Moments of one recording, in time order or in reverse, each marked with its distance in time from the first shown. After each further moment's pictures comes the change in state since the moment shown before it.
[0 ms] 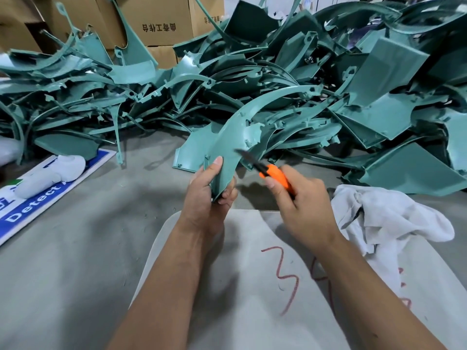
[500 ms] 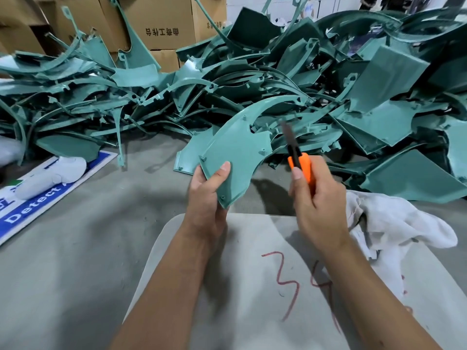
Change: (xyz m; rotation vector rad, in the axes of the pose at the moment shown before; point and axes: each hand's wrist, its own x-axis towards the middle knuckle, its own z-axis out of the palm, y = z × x) left_hand -0.006 -0.004 0.005 0.066 0.122 0.096; right_hand 0.003 -0.003 -0.007 0.148 0.191 0.085
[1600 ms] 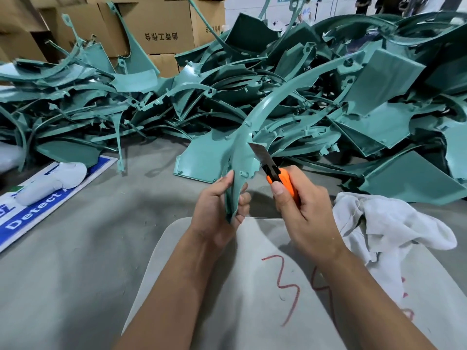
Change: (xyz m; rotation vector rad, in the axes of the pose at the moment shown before) left_hand -0.001 -0.001 0.007 -0.173 -0.189 -0.355; right_hand -0.003 -0.013 0.002 0.100 -0.165 -0.127
